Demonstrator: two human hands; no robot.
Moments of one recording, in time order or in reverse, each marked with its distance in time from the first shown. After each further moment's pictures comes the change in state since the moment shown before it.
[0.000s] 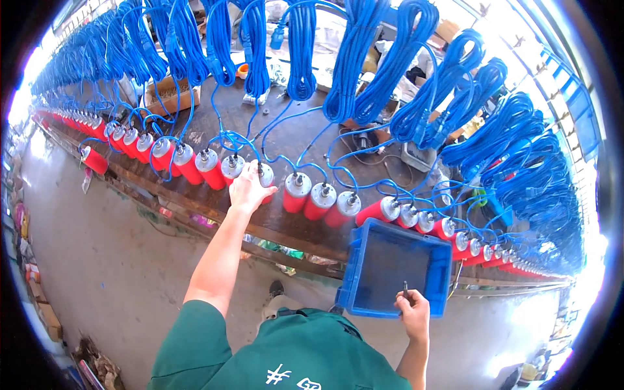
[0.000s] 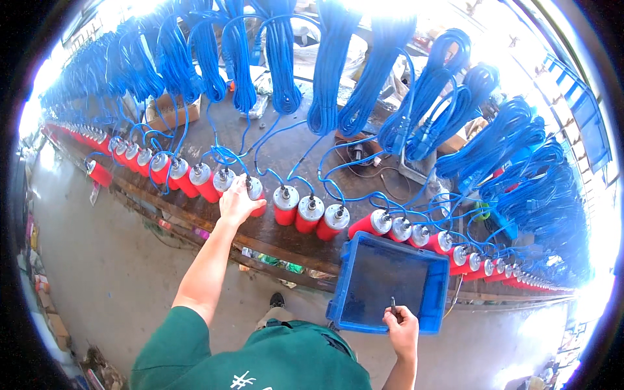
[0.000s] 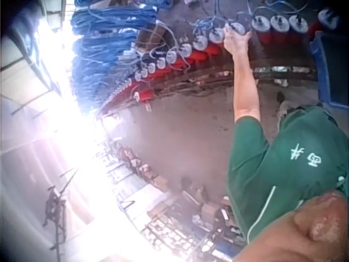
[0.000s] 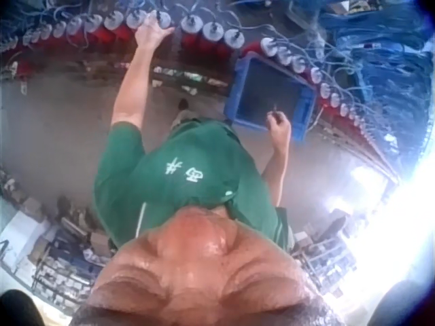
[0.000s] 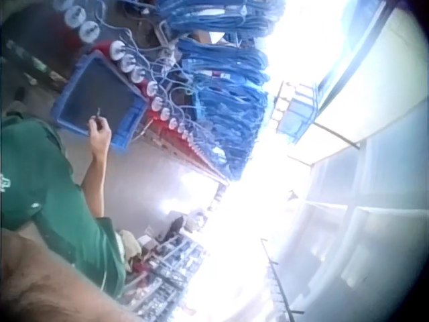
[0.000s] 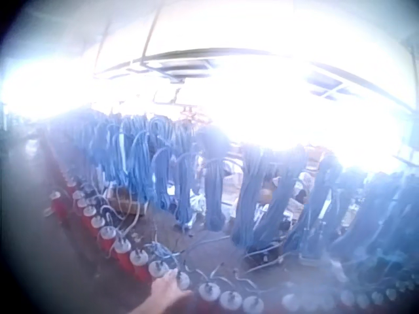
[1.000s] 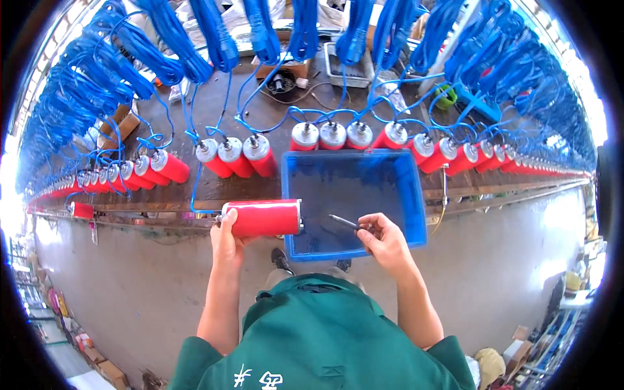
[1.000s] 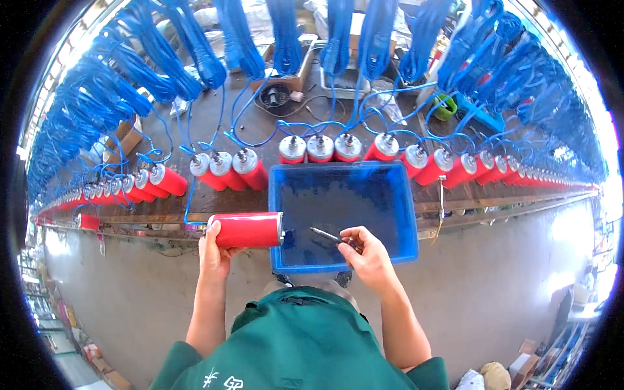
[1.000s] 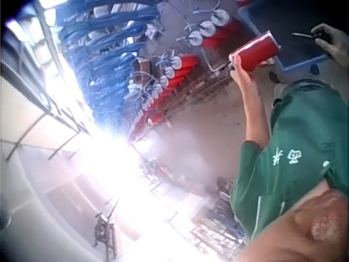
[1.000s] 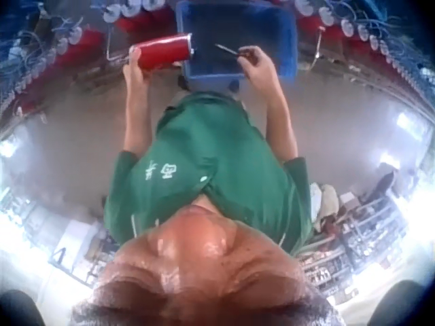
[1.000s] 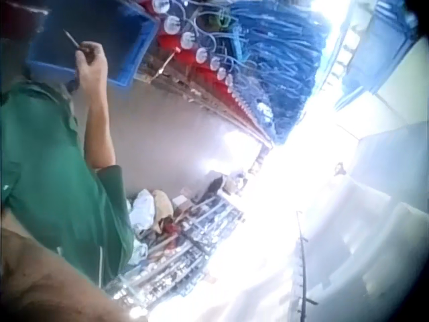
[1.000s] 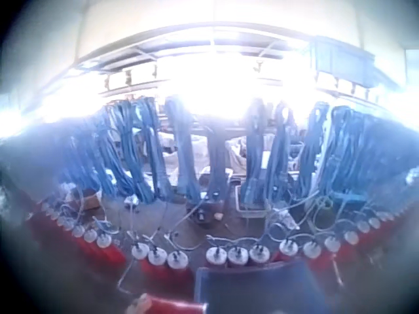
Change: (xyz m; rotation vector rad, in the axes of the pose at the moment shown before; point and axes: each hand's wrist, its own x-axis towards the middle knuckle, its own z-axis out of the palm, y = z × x) left_hand -0.243 0.132 0.039 -1.368 -0.245 -0.430; right_hand 0.021 0.046 -0.068 0.372 -0.233 -0.064
